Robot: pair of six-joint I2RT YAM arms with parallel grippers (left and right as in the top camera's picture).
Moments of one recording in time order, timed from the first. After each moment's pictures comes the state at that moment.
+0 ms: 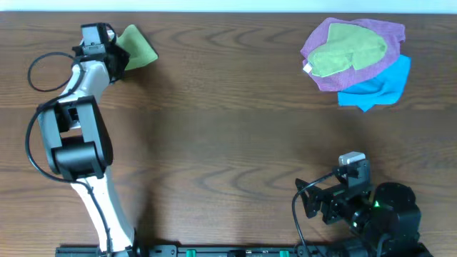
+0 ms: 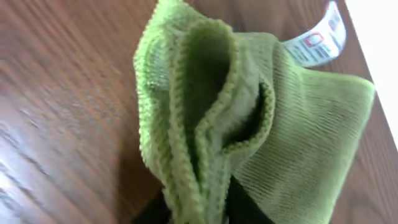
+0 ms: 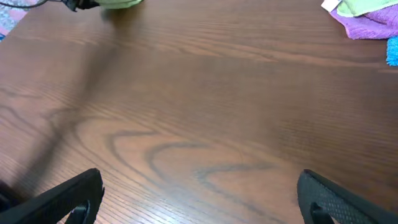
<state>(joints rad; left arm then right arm) 0.18 2.25 1.63 -0.32 0.03 -0.86 0.20 0.37 0.66 -0.92 -0.30 0.17</state>
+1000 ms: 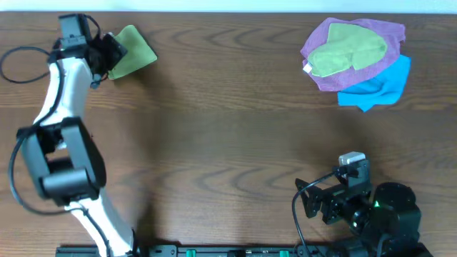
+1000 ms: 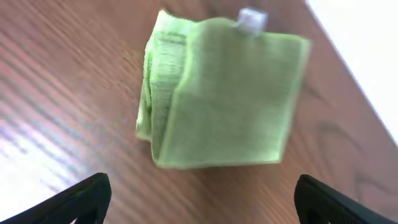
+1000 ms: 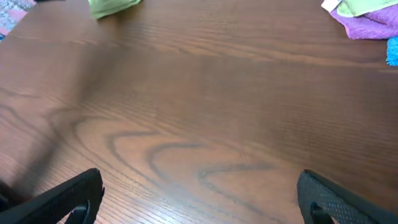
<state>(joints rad) 0.21 2.01 1.64 -0.61 0.10 -0.64 0.20 0.37 0.66 -0.92 -0.30 0.17</state>
